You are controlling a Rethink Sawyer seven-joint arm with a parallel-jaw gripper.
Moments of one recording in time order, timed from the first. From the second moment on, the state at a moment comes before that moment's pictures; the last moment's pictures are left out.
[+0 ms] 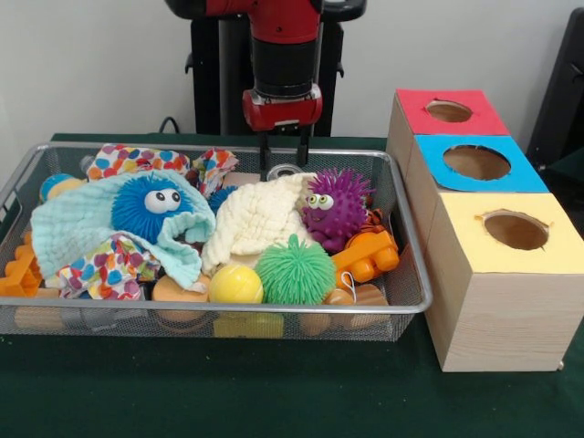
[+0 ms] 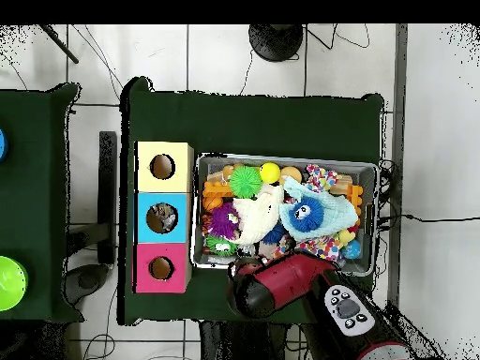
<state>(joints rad) -0.50 -0.63 0.27 2.00 -0.84 0.25 1.92</state>
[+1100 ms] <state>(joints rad) -0.52 -0.67 0.26 2.01 -0.83 0.26 1.92</state>
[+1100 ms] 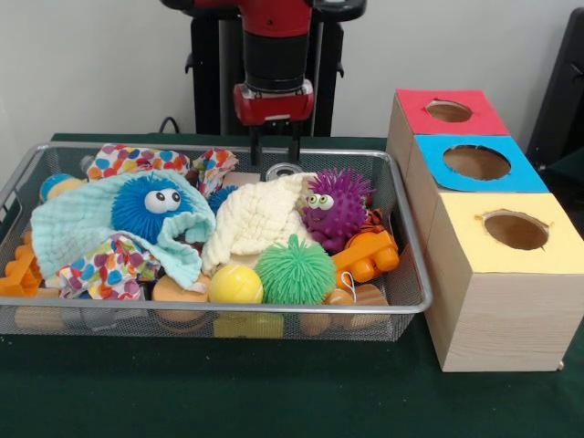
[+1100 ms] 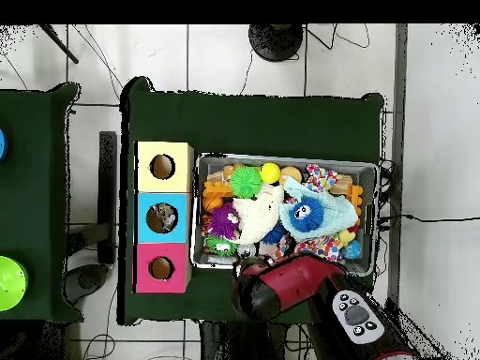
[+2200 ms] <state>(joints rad) -0.52 -0.75 0.26 2.02 -0.78 0.28 1.92</state>
